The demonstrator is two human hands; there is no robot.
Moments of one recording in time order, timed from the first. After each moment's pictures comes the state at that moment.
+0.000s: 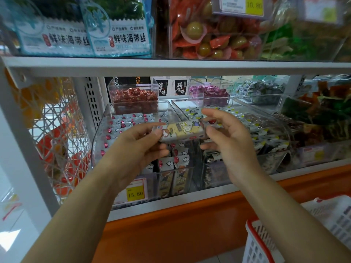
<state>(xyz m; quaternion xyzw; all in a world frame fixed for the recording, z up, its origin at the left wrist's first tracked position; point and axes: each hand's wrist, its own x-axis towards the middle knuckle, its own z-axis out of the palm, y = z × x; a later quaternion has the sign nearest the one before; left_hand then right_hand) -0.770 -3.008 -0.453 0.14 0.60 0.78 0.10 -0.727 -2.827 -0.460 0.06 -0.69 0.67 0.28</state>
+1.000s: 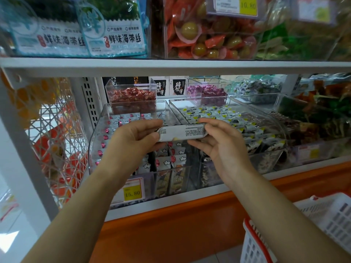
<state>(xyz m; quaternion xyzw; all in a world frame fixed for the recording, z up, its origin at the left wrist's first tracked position) -0.769 -3.007 -0.454 0.22 0.68 0.70 -0.01 -0.735 -2.831 -0.465 0.01 -0.55 0.81 0.21</state>
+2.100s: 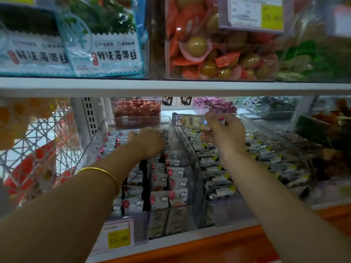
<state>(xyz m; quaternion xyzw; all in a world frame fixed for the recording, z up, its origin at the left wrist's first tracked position) -0.912 -2.960 -0.451 0.20 0.97 0.11 -0.05 -0.834 -2.798 -0.434 -0.07 -0.64 0.71 0.30</state>
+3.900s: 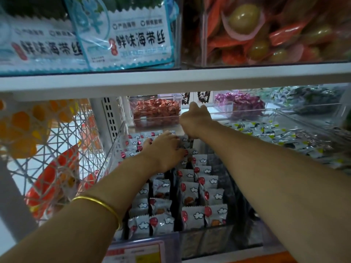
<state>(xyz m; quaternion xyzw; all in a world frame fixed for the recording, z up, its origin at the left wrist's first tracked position) -0.912 -2.983 -0.459 0.26 0.96 0.10 -0.03 -0.968 -2.859 -0.440 0.04 -0.99 -0.01 0.13</state>
